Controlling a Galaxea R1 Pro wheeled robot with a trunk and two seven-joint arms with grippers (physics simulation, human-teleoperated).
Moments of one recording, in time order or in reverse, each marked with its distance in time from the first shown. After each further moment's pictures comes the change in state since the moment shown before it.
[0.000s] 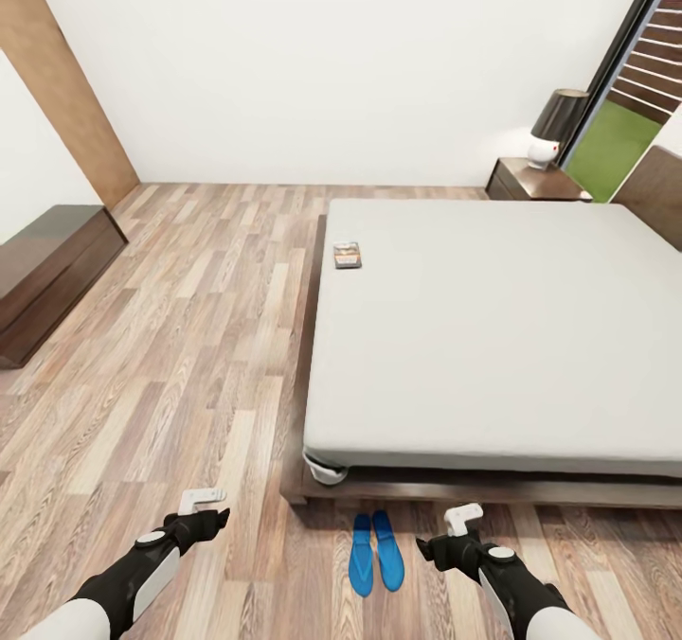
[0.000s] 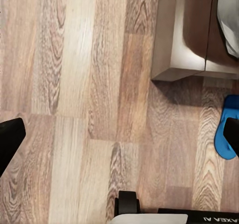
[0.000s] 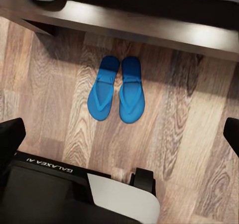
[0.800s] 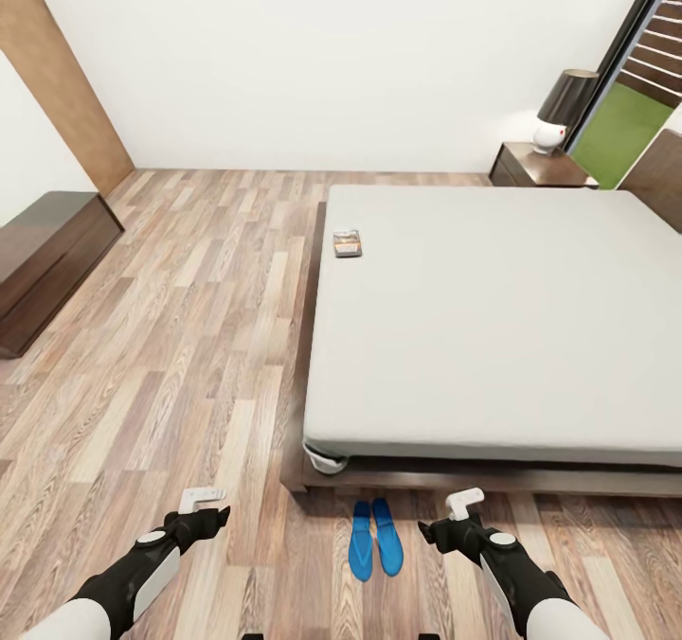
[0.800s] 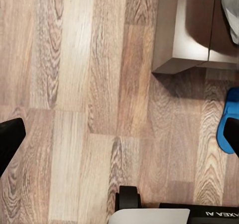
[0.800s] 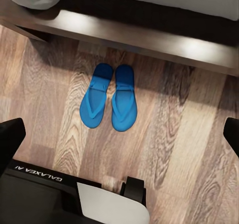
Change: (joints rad) left arm 0.000 -0.001 -0.001 -0.002 -0.003 -0.018 -0.001; right arm -0.004 -0.001 0.012 -0.072 0.008 0.000 0.011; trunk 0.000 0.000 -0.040
